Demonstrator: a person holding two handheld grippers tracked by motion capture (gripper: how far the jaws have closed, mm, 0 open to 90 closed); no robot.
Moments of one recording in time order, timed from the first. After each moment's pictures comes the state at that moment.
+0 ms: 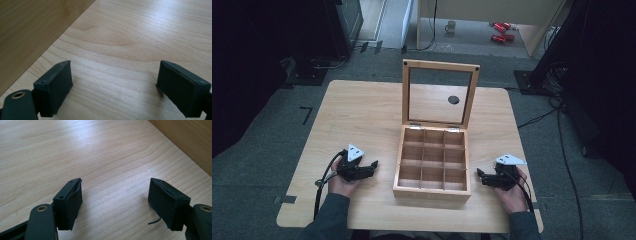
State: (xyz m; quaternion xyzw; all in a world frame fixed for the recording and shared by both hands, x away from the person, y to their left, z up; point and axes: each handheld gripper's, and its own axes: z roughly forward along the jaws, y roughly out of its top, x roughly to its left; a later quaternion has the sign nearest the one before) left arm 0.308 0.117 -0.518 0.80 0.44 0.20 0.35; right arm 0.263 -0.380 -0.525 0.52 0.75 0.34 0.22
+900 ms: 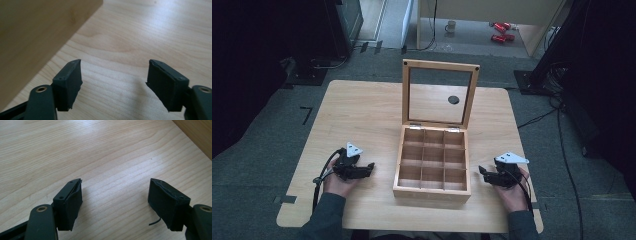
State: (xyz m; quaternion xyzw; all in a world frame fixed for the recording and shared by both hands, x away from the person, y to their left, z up) left arm 0.310 0.122 -0.506 0.82 0.46 0.18 0.30; right arm 0.260 -0.377 -0.505 0.51 0.76 0.34 0.22
